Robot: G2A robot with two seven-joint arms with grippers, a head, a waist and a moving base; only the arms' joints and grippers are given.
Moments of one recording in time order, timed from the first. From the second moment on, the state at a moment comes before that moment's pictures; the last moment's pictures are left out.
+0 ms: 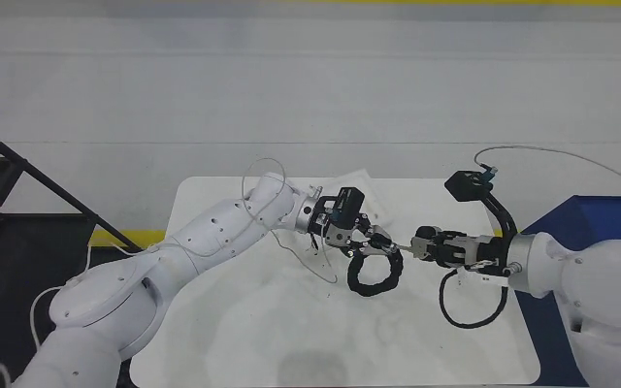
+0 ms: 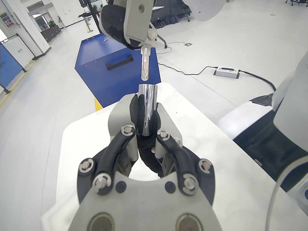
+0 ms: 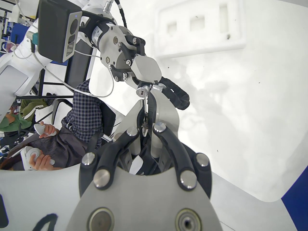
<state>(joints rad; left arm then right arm) 0.42 -1.20 -0.23 -1.08 1.41 -0.98 0.84 -1.21 -0.95 1.48 -2.29 -0.34 0.41 1.41</state>
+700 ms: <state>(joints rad) 0.41 -1.29 -0.17 -0.90 1.42 -0.91 0.91 -1.19 -0.88 1.38 -2.30 -0.48 0.45 1.37</state>
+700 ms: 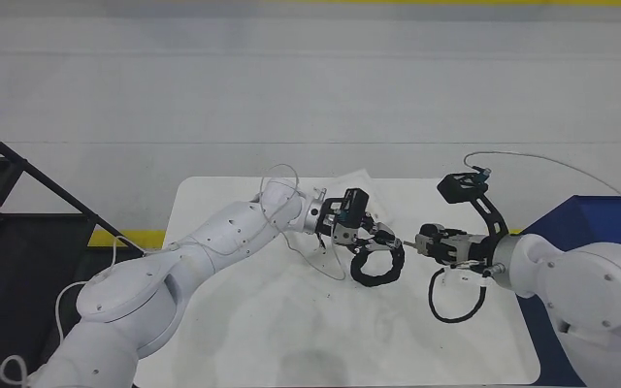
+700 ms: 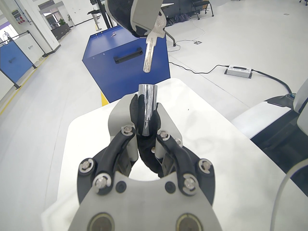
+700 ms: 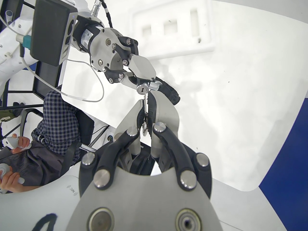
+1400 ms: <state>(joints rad) 0.41 -1.32 -0.17 -0.86 1.48 -0.89 0.93 -1.11 -0.82 1.25 -2.26 -0.43 0.52 1.30</state>
